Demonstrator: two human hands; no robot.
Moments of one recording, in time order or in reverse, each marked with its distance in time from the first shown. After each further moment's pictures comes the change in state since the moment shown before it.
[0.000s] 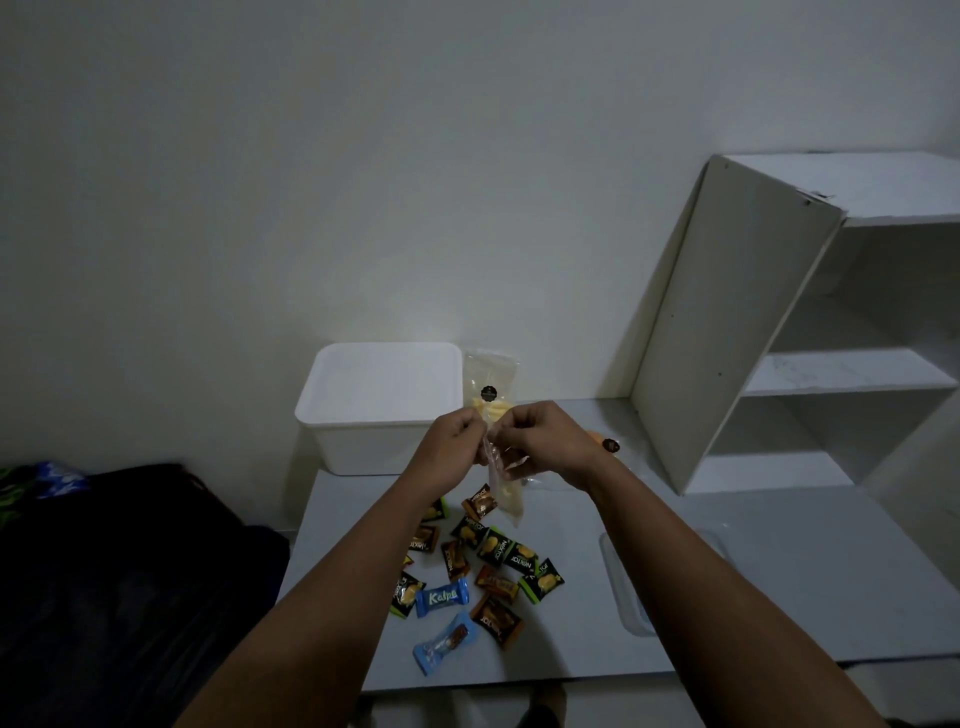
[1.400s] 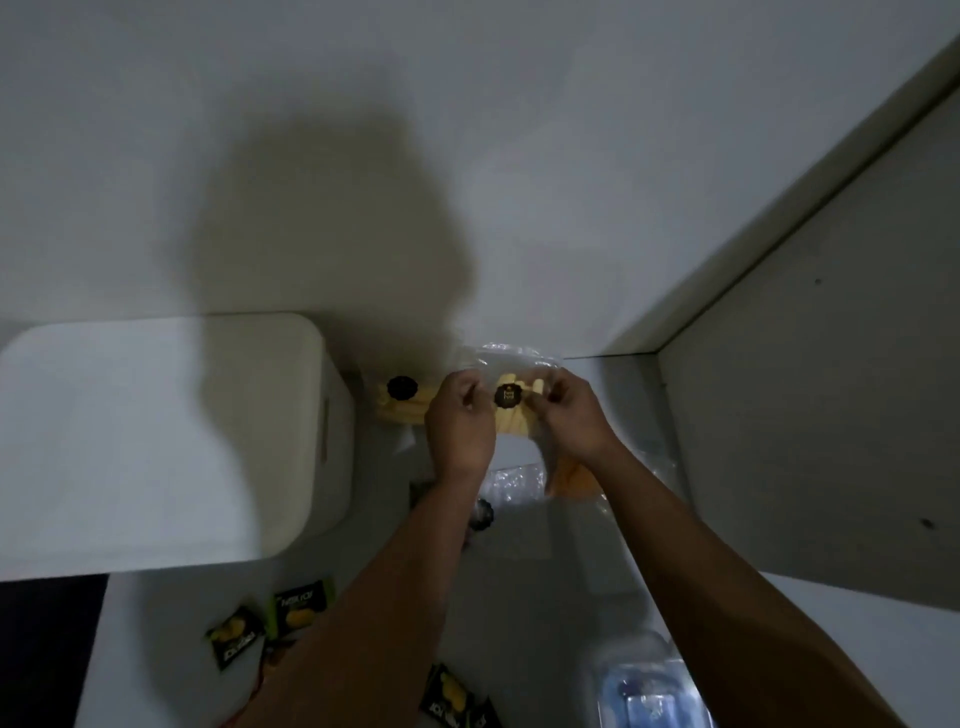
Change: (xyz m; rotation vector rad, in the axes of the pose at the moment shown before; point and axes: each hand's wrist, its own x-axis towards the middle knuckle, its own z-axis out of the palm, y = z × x) left_hand 0.367 -0.158 0.180 0.031 0.383 -0.387; right_hand 0.341 0.233 -0.193 0.056 0.278 0.256
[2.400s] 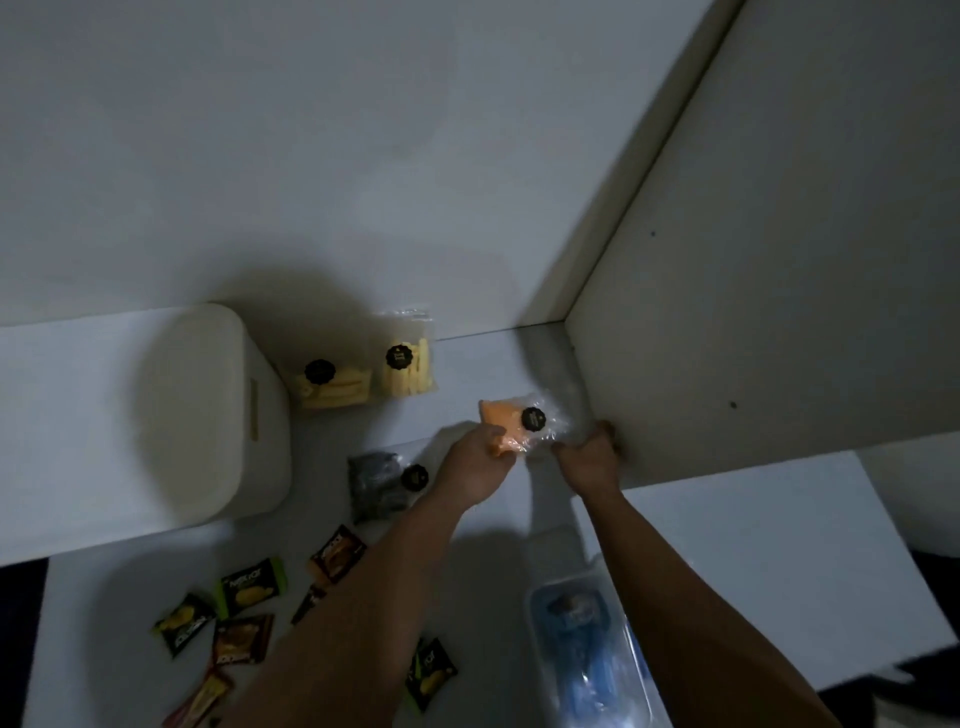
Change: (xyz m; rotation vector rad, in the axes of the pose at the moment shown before) left_hand -0.091 -0.028 0.049 0.347 -0.675 -0.054; right_hand -0.094 0.111 -0.079 -0.213 0.407 0.443
